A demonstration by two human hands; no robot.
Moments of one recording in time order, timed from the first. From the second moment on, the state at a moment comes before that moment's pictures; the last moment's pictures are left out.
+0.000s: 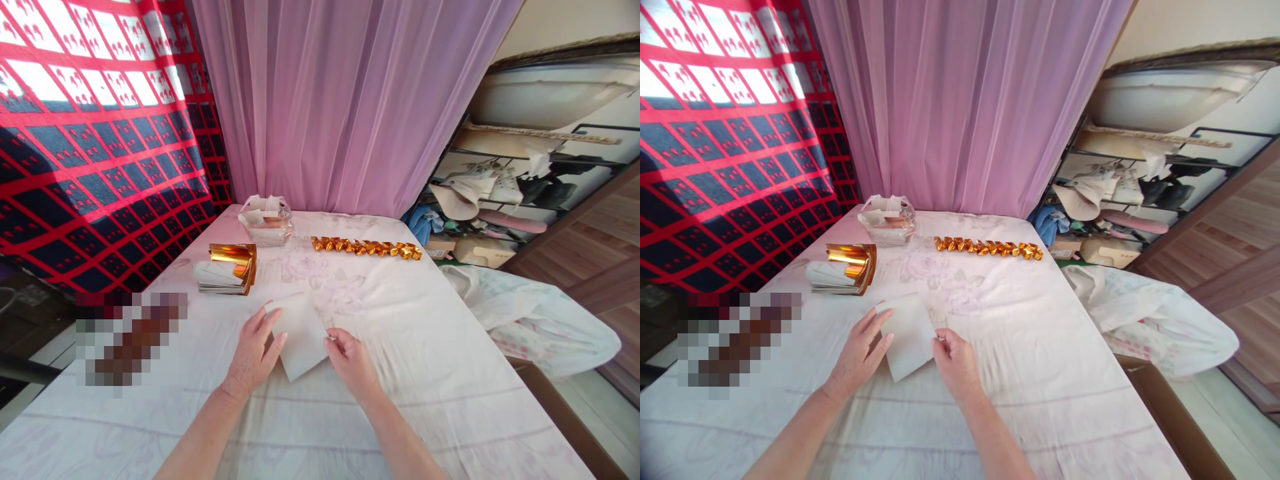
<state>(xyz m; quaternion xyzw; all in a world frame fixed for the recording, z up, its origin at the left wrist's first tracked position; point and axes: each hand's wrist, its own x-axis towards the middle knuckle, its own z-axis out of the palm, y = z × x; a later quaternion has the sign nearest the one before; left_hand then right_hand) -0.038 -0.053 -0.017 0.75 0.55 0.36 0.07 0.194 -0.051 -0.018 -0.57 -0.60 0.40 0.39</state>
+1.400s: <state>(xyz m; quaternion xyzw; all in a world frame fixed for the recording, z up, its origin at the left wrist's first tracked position) -0.025 -0.060 0.000 0.86 0.48 0.13 0.10 0.218 -0.045 0.010 -0.53 -0.78 0.16 0.29</state>
